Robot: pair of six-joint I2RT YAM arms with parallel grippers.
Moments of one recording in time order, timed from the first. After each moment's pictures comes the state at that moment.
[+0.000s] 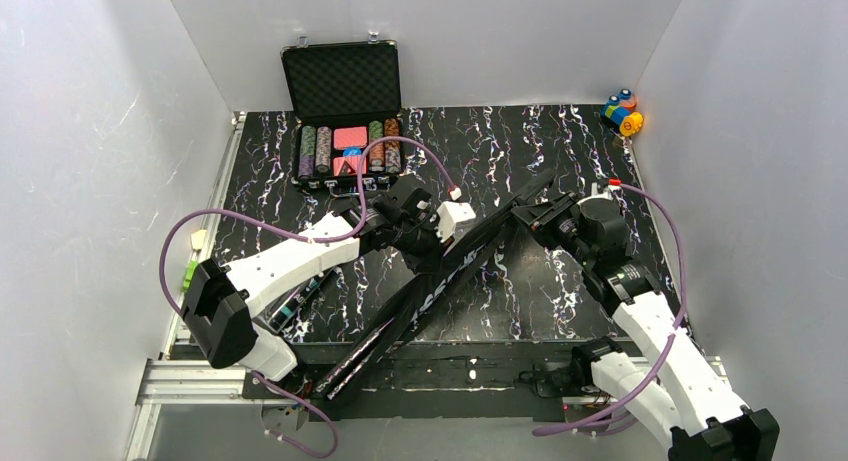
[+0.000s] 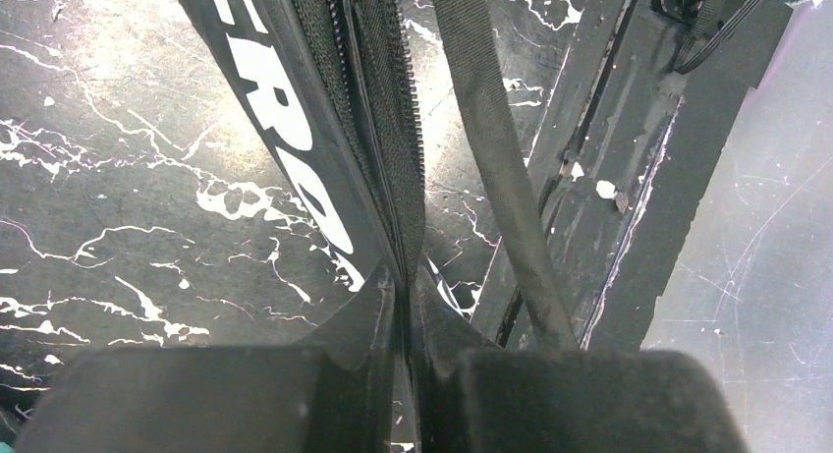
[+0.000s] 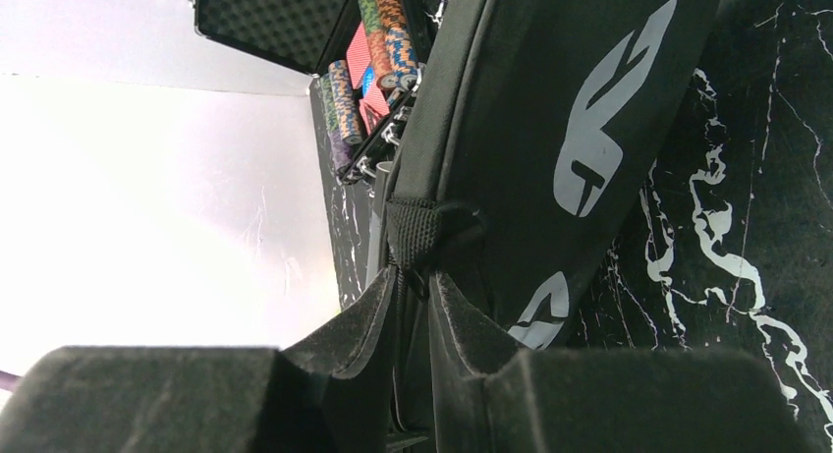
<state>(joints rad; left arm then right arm) -0.86 1.48 1.24 -0.69 0.40 0.18 0.36 0.78 0.66 -0.25 -0.07 1.17</state>
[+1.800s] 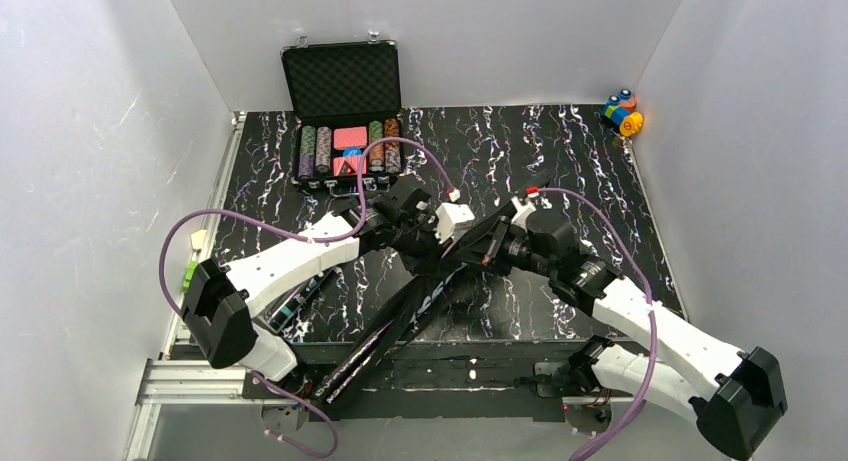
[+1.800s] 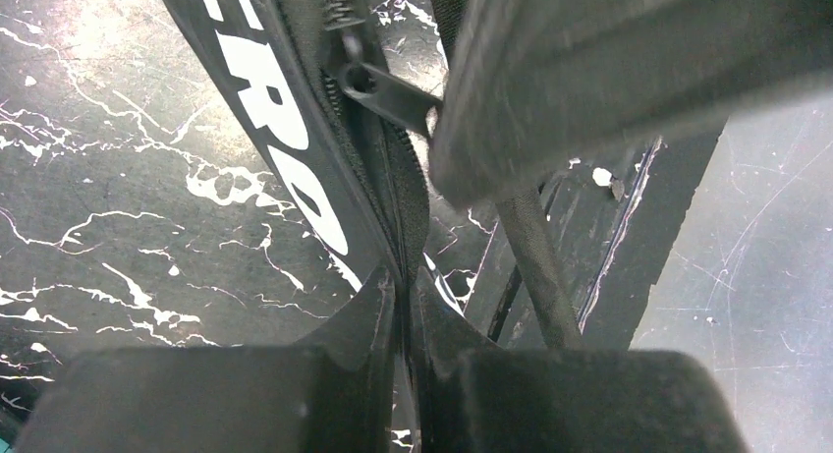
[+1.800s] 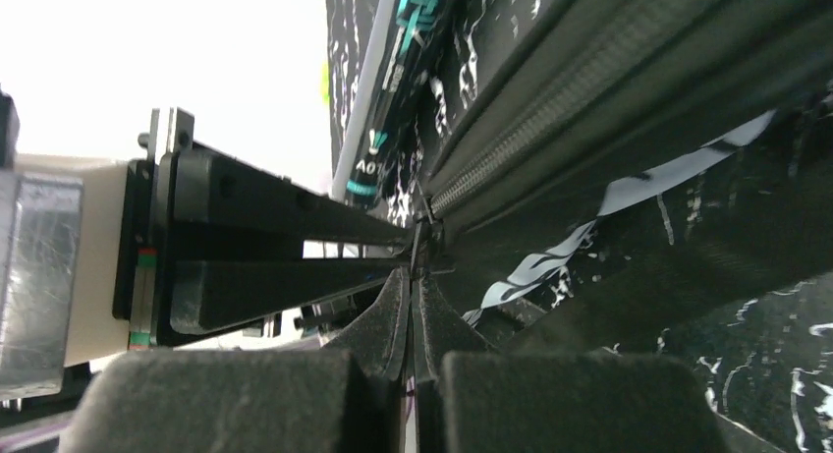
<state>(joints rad) -0.86 1.48 1.24 -0.71 0.40 0.18 0.71 0.90 0.64 -0.17 -0.25 1.14</state>
